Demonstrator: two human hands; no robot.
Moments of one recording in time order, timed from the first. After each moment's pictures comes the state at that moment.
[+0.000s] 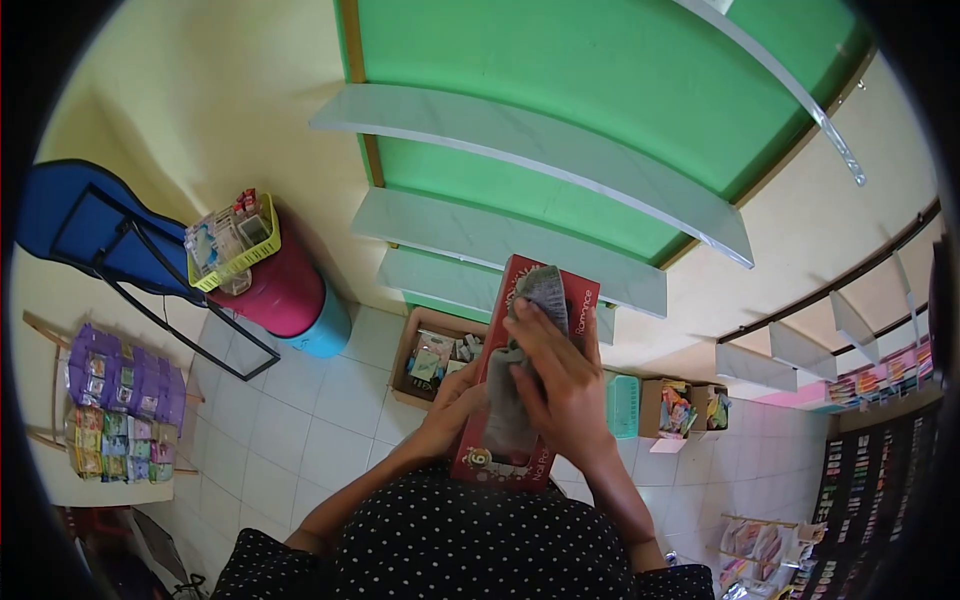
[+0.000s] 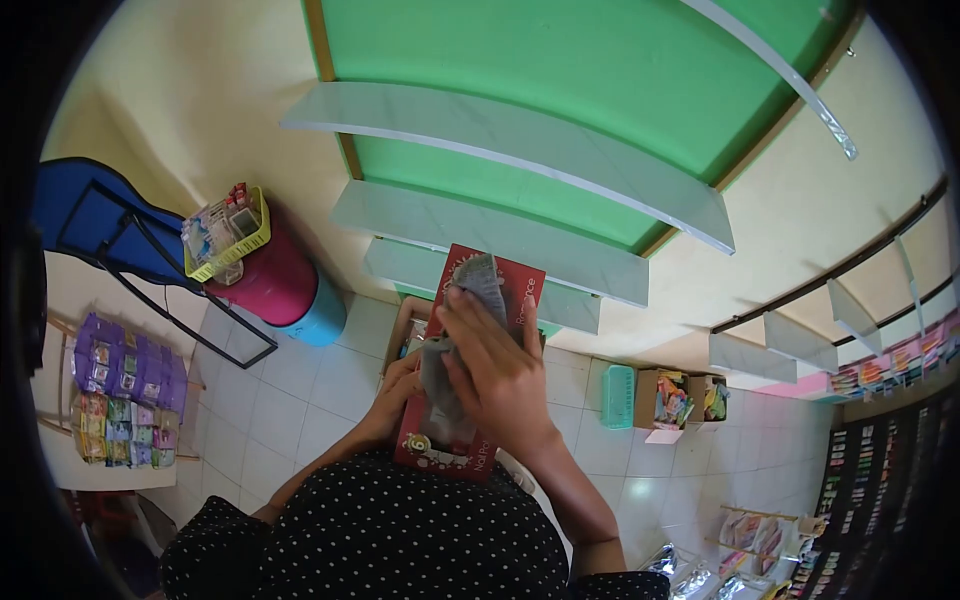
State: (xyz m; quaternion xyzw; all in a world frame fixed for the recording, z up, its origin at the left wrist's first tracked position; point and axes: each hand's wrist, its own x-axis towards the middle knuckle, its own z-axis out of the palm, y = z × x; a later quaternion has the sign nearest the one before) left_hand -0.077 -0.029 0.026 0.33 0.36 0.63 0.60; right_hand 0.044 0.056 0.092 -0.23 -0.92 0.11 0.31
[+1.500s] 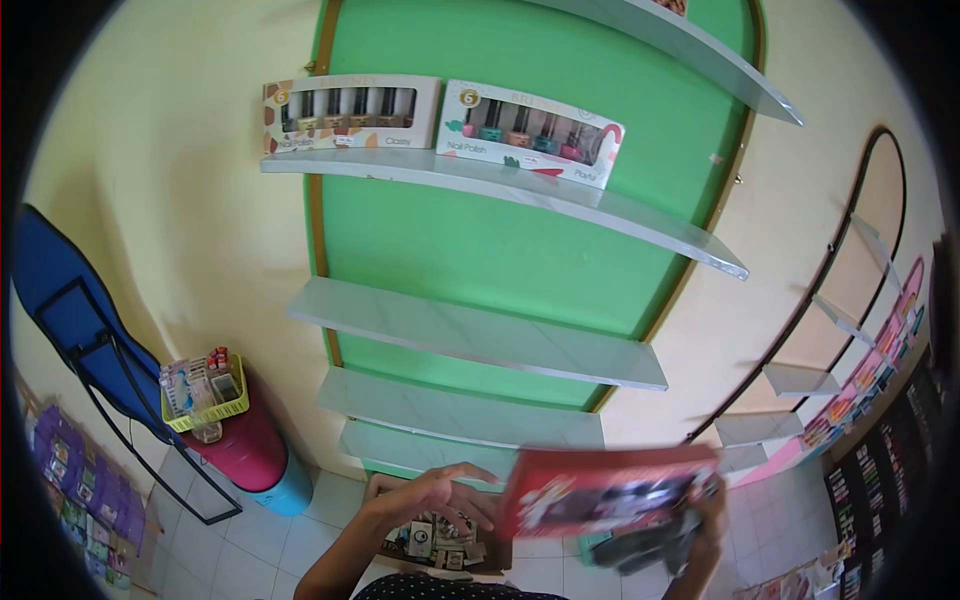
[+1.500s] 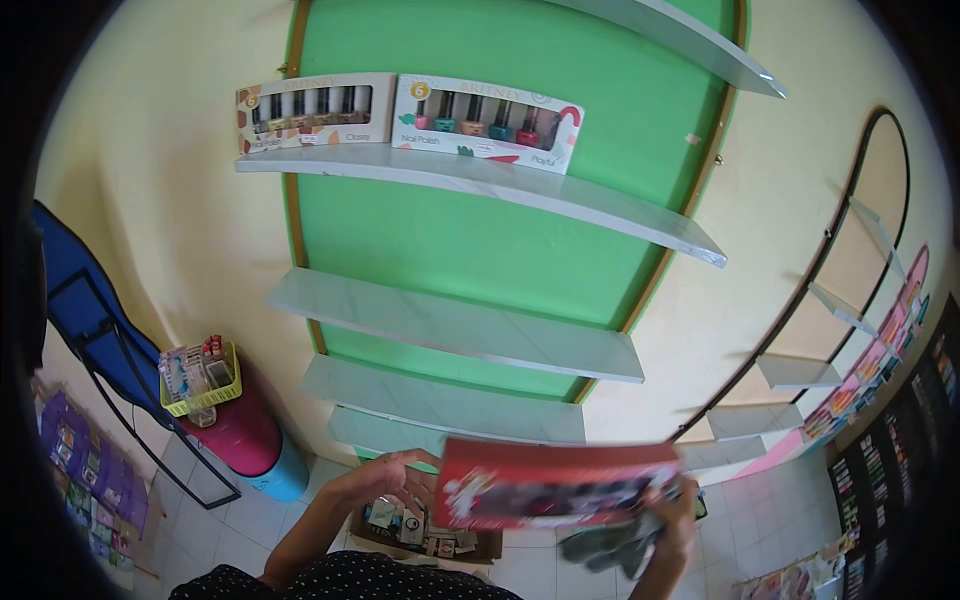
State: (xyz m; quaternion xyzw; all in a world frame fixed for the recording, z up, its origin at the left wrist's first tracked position) left_hand -0.118 0.041 0.075 0.46 0.25 0.40 0.75; right_hand 0.242 0.091 0.110 -0.45 -0.45 0.46 0.62
